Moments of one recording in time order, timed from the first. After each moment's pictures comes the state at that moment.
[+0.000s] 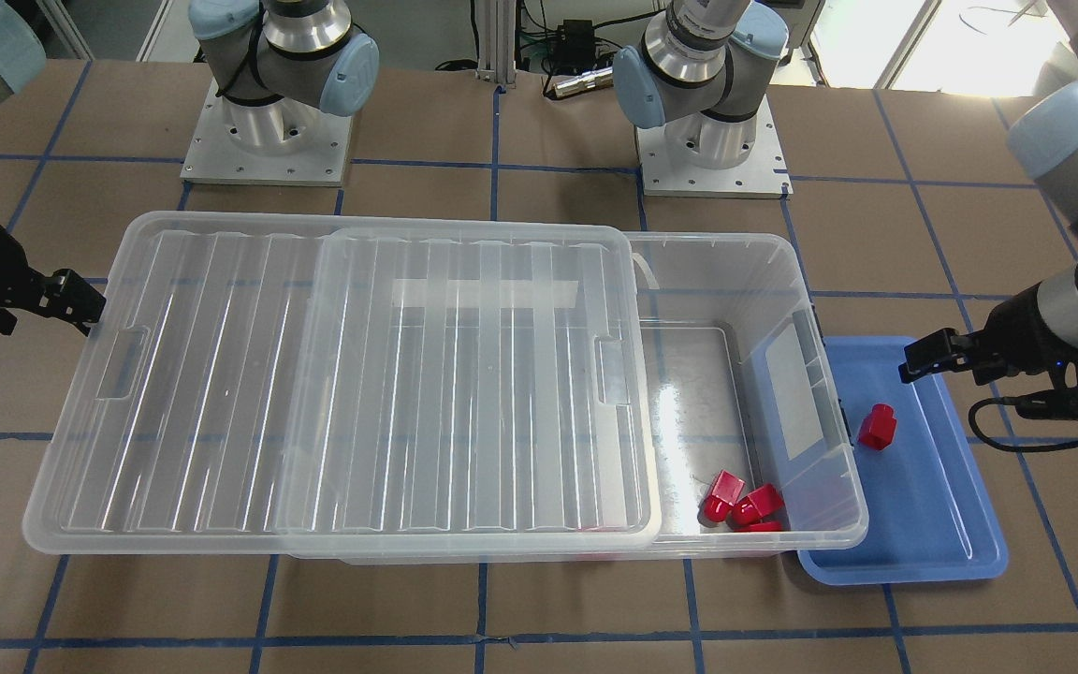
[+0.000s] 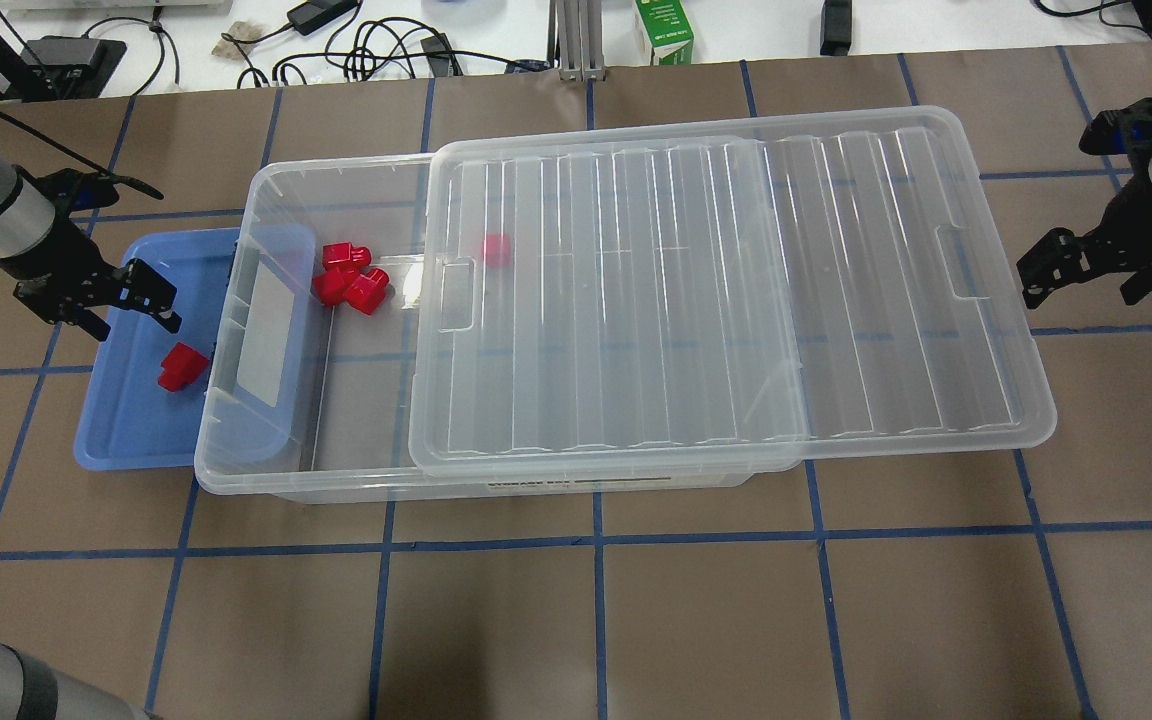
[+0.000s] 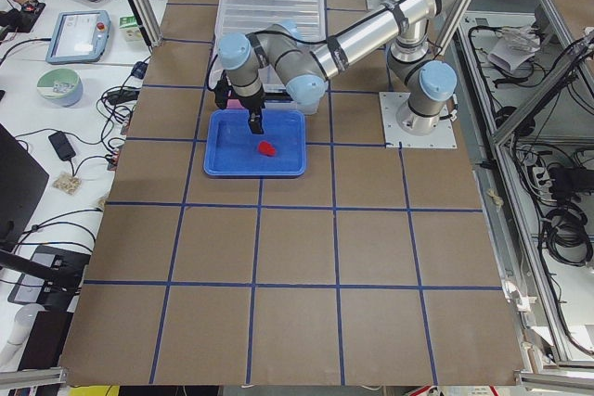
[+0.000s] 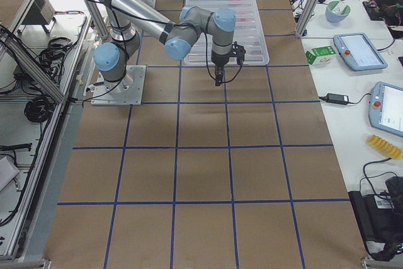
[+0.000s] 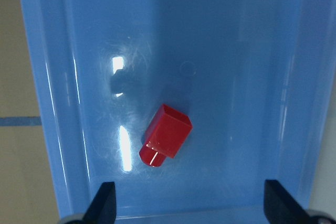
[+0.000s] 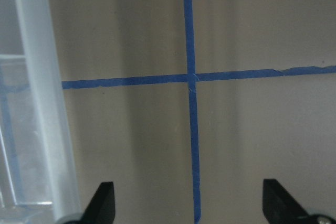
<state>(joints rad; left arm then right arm) -1.12 -1.83 -1.58 -1.45 1.59 0.45 1.14 -1.49 1.88 -1.95 -1.57 -0.38</state>
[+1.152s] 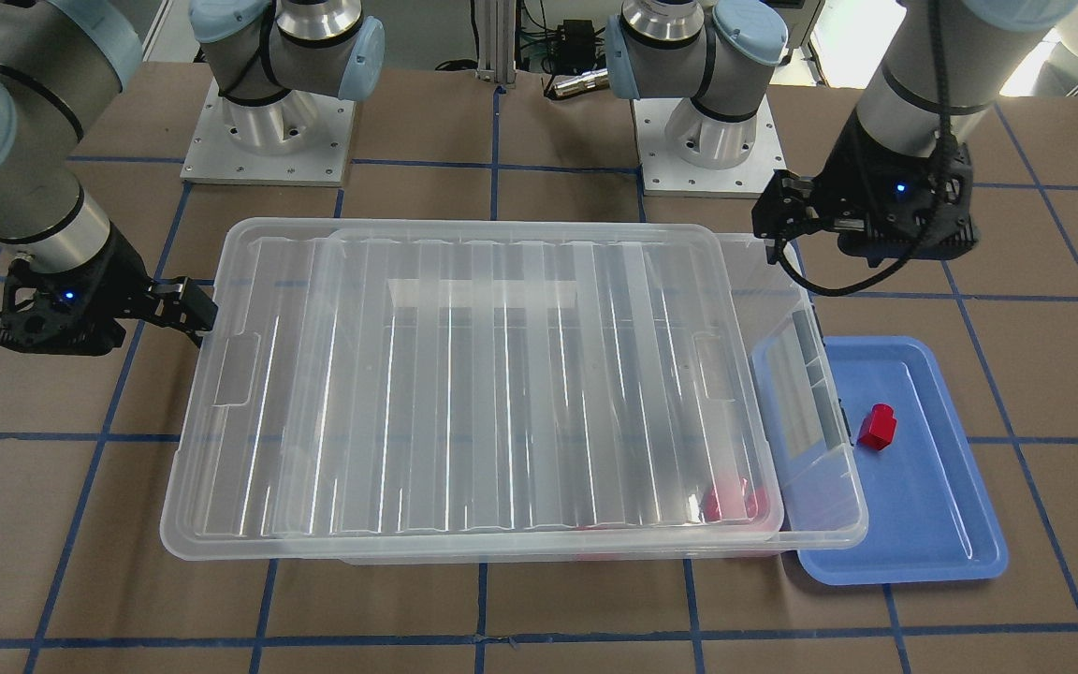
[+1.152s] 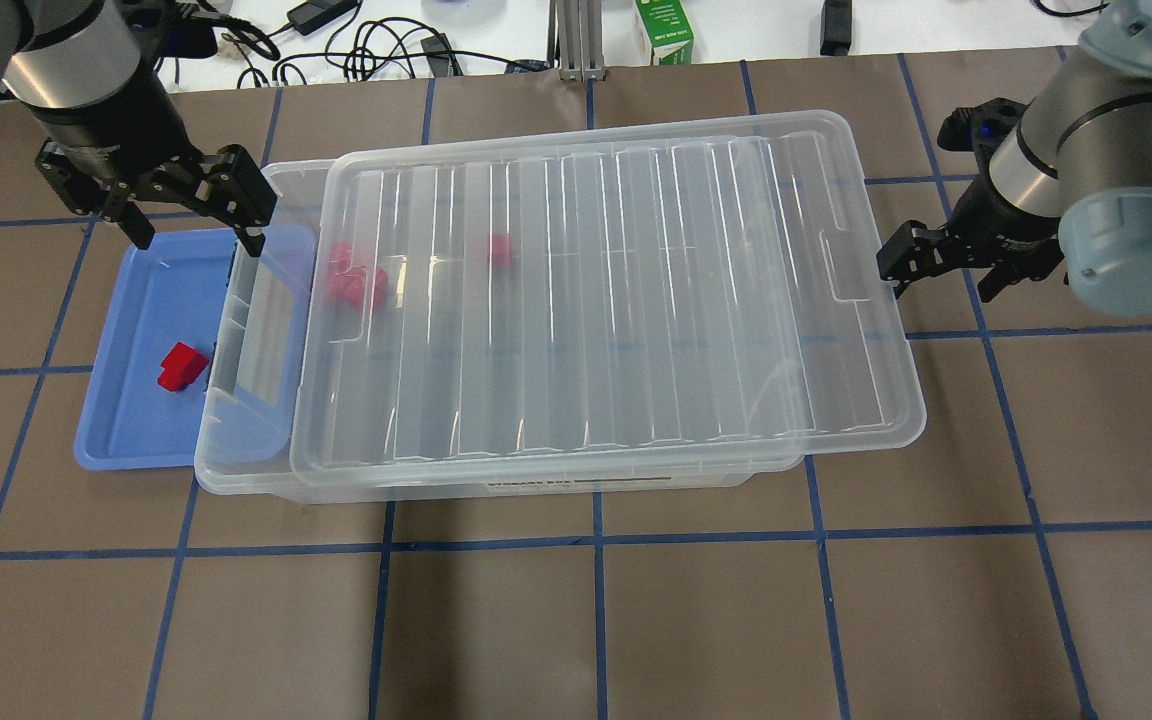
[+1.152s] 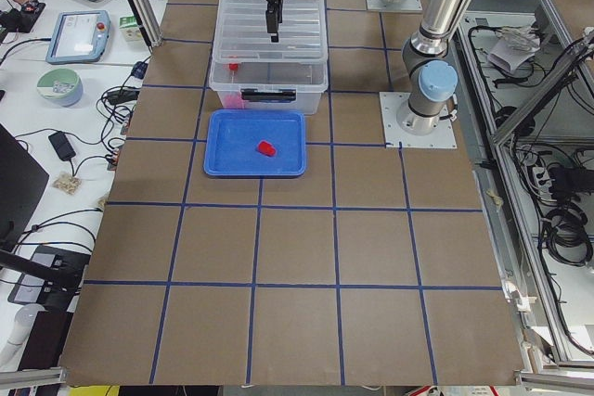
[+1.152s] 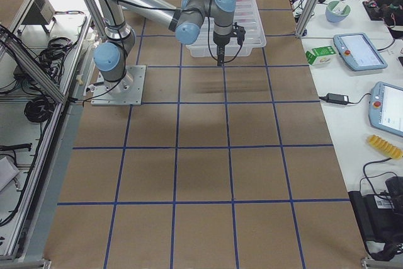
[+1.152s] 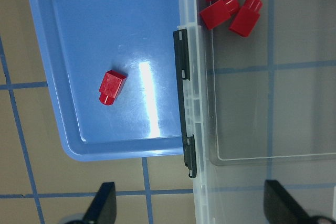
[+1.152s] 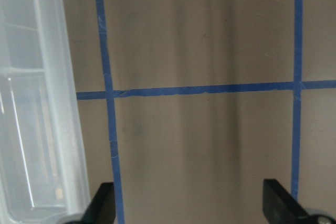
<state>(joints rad) -1.52 -1.61 -1.52 -1.63 1.66 0.14 1.37 -1.50 1.88 -1.96 -1.53 -0.16</state>
